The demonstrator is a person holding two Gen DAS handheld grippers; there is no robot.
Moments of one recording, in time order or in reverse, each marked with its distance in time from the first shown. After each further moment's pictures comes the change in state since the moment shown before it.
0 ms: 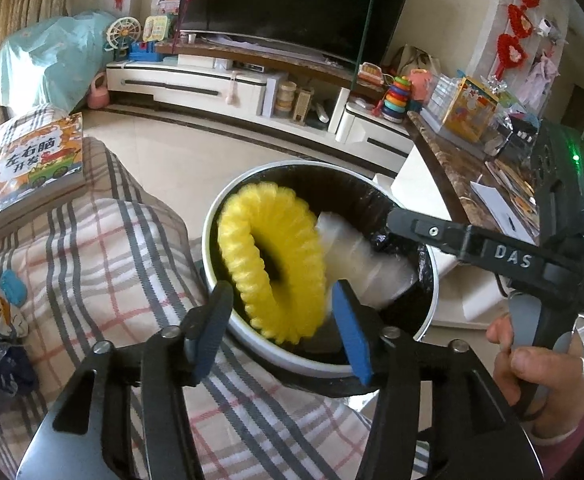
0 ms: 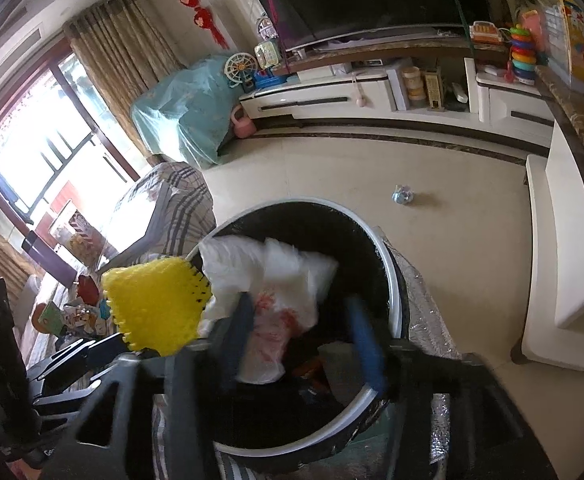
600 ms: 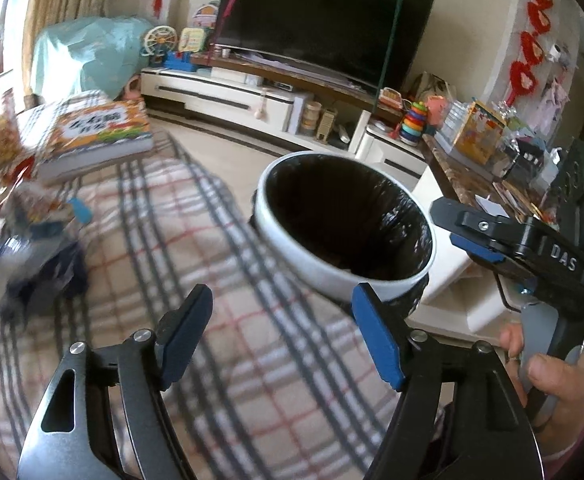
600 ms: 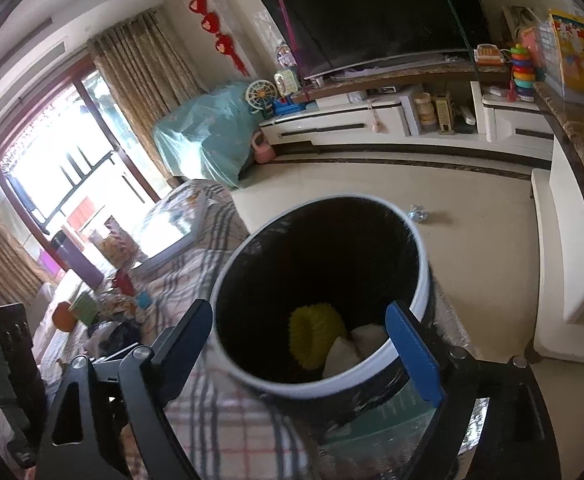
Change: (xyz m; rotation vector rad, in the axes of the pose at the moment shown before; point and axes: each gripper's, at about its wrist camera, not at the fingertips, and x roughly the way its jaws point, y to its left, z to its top) left arm -0.058 0.023 -0.061 -0.090 -0.087 0.059; right arm -0.044 0.028 -0.041 -0.012 -0.114 0.063
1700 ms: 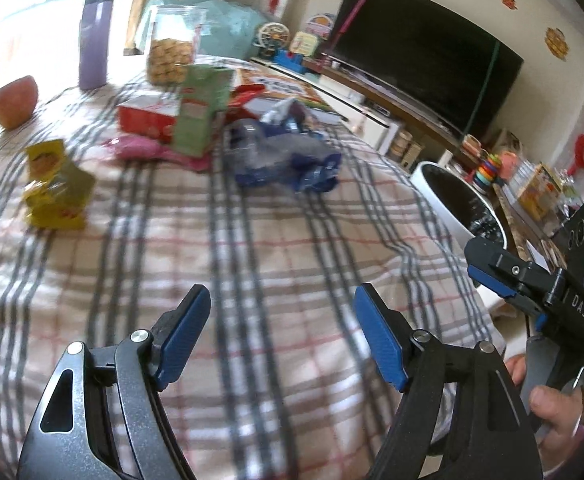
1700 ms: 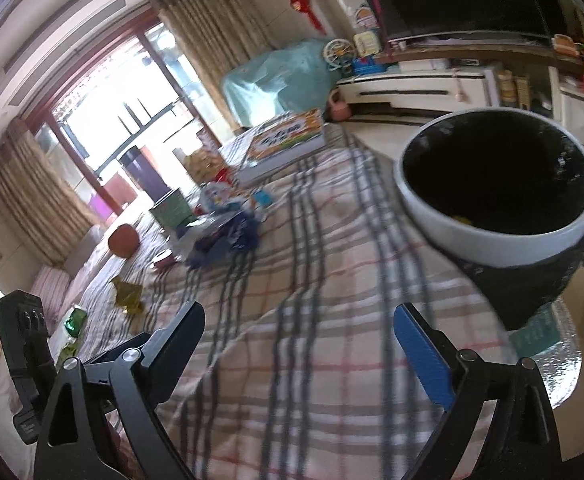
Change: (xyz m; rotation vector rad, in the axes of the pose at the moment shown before) left arm -0.103 0.132 -0.098 -0.273 -0.053 0.196; right arm 0.024 0.118 -0.092 -0.123 0.134 0.201
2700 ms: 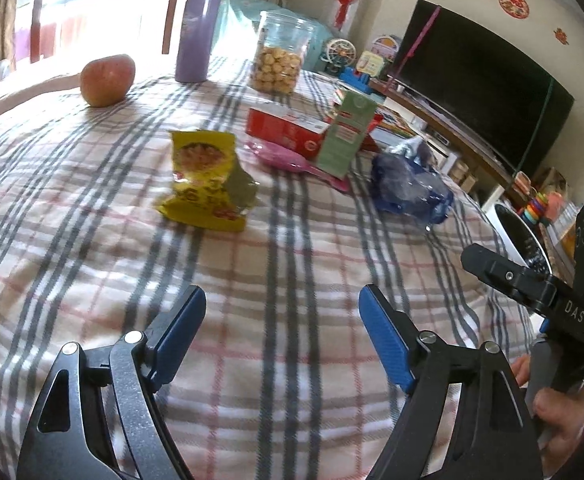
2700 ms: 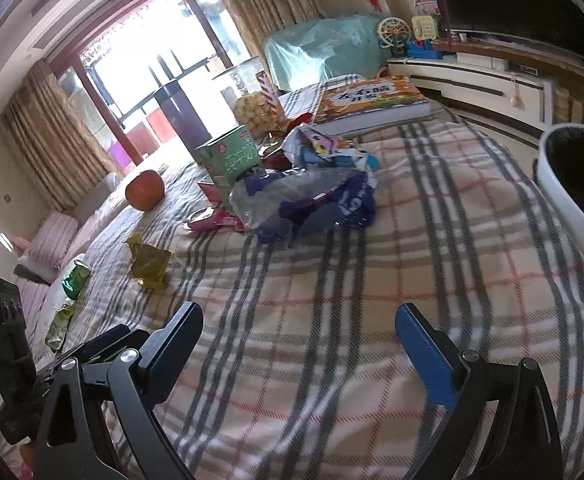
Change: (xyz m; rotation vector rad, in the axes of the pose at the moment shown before) left arm -0.026 0.089 0.002 -0.122 -0.049 0.164; right arm 0.076 0.086 -0.006 -0.150 0.111 0.040
